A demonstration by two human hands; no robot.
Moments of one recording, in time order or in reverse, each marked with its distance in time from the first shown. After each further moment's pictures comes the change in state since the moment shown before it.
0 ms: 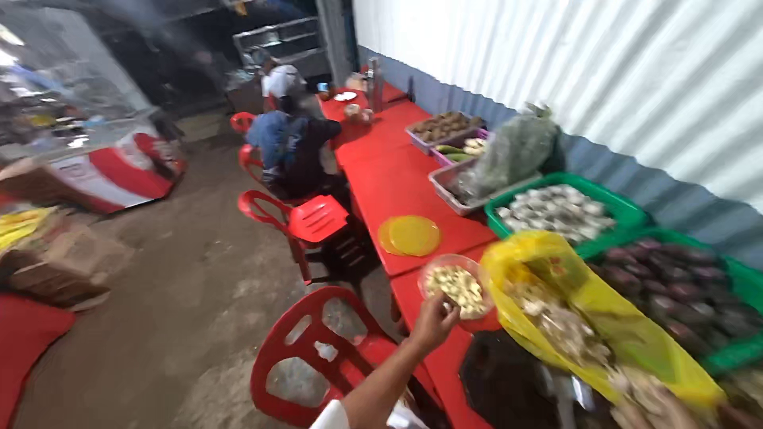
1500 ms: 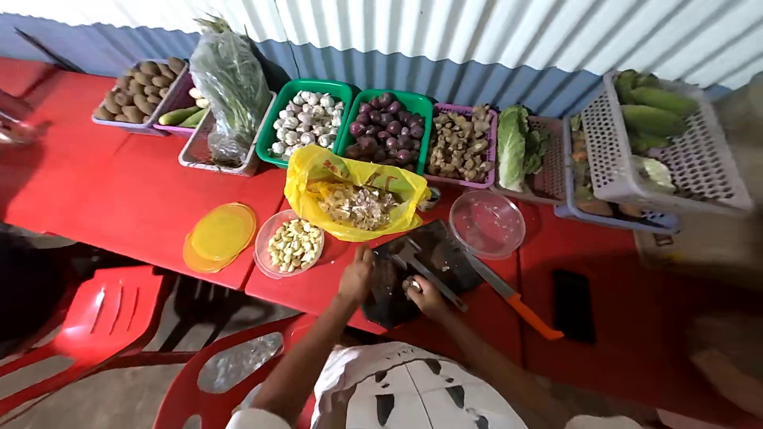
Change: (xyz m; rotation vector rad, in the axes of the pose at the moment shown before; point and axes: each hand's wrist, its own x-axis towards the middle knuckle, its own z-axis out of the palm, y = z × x) left_hand -0.006 0.029 0.142 0.723 -0.999 0.052; right_hand -0.055 0.197 -0.060 -0.580 0.212 0.145
